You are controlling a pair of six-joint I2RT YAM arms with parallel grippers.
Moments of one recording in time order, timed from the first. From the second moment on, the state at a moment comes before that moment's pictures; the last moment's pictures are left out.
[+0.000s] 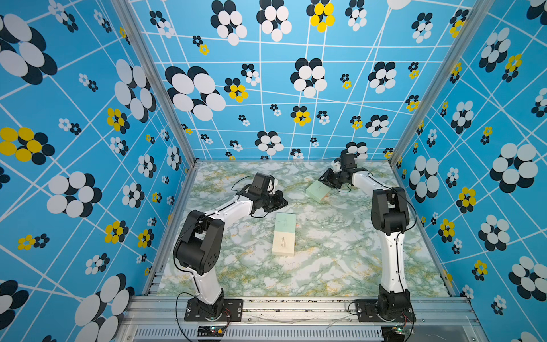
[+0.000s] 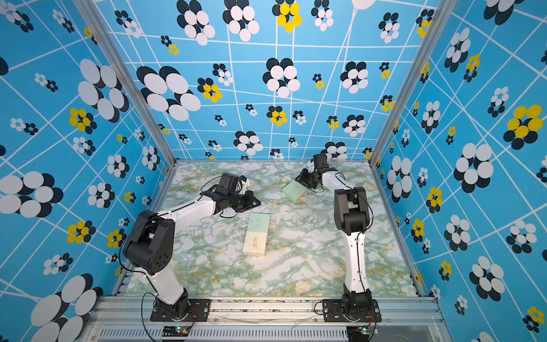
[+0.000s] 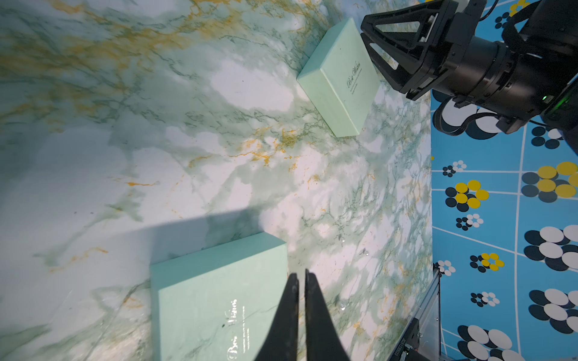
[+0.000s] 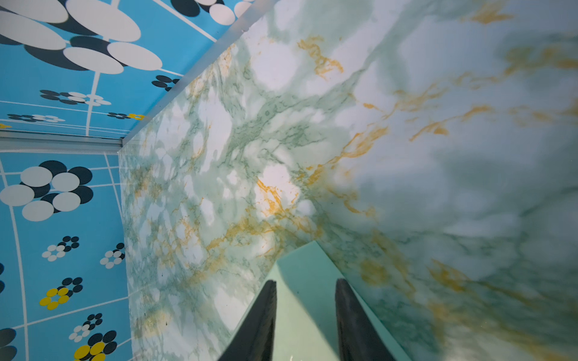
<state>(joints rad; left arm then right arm) -0.42 1.78 1.18 -0.21 0.51 -0.67 0.14 2.36 1.86 -0.42 -0.47 0.53</state>
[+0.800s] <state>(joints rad) -0.42 1.78 1.11 -0.19 0.51 -0.67 0.29 2.36 1.84 -0.56 -0.66 0.26</state>
